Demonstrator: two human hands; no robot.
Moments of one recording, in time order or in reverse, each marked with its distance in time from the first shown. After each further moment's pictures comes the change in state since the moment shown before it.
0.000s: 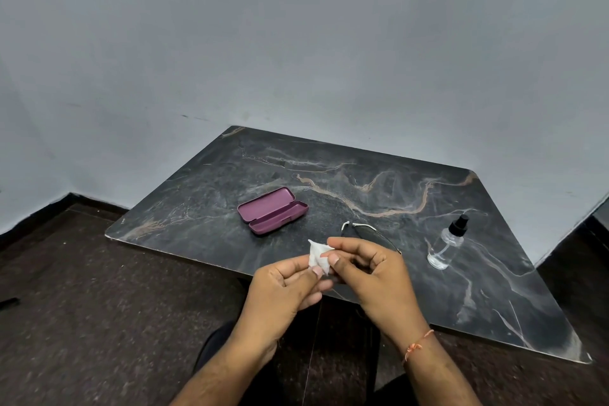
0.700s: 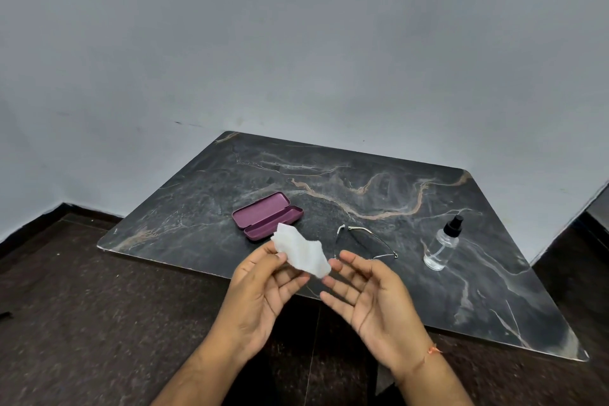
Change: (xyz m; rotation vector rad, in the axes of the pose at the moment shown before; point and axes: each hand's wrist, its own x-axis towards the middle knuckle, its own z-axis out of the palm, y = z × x) left_hand 0.015 0.010 -0.022 -0.495 -0.040 0.068; right_hand -0.008 0.008 -0.004 0.707 0.064 0.483
